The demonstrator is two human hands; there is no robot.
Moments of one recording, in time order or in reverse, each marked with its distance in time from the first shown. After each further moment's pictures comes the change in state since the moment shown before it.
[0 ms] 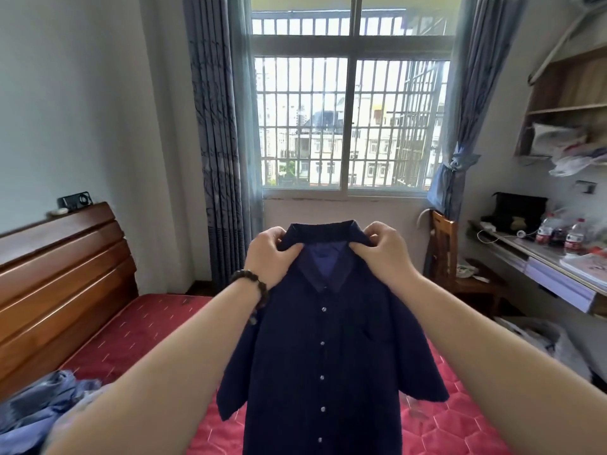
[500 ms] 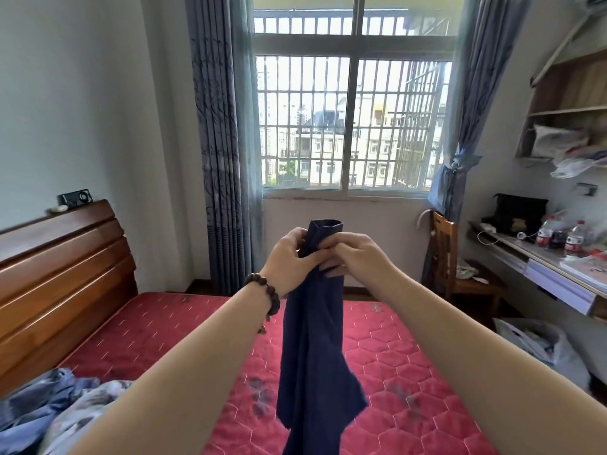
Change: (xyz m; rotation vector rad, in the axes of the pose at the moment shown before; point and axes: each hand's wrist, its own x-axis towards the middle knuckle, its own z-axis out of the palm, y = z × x) left_hand -0.015 0.021 0.015 -0.339 -0.243 -0.010; right_hand -0.025 -0.044 0.021 0.414 -0.371 0.105
